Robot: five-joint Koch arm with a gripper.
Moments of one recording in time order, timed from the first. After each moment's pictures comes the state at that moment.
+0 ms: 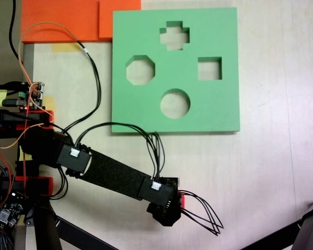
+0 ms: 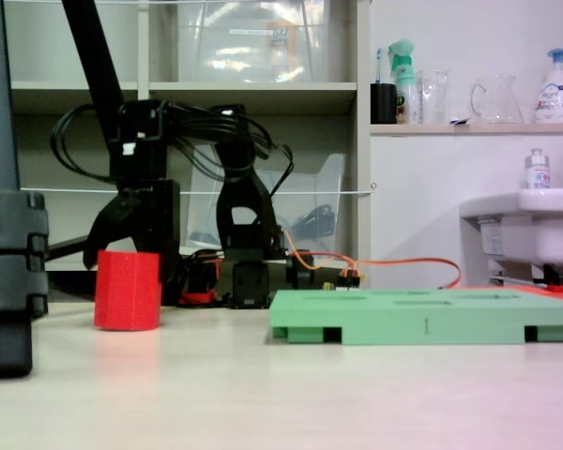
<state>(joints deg) 21.4 63.0 65.0 89.7 69.5</state>
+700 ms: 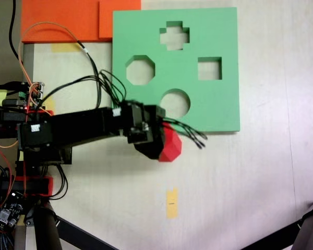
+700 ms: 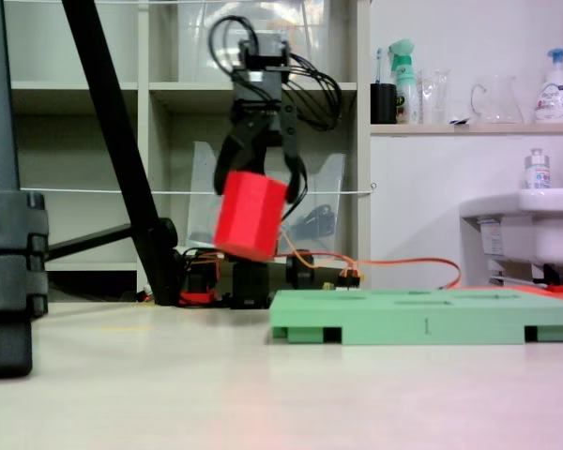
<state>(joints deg) -15.3 85.7 65.6 98.8 102.9</state>
